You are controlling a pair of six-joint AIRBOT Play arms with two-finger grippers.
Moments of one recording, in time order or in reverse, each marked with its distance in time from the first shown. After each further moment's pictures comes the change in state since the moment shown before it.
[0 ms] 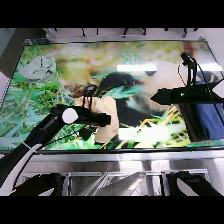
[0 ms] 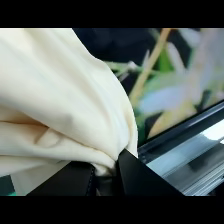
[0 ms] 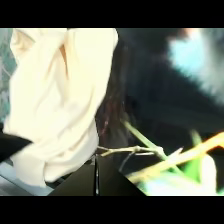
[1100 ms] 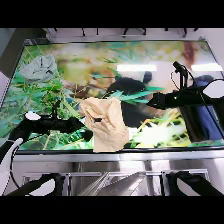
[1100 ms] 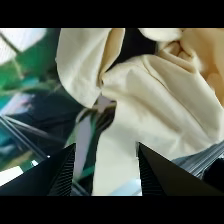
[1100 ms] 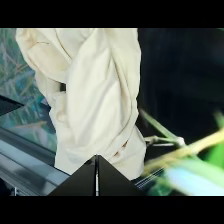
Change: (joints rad) left arm 0.718 -0.087 -0.352 -0.489 -0.188 0.637; right arm 0.004 -0.045 -0.062 0.071 0.011 0.019
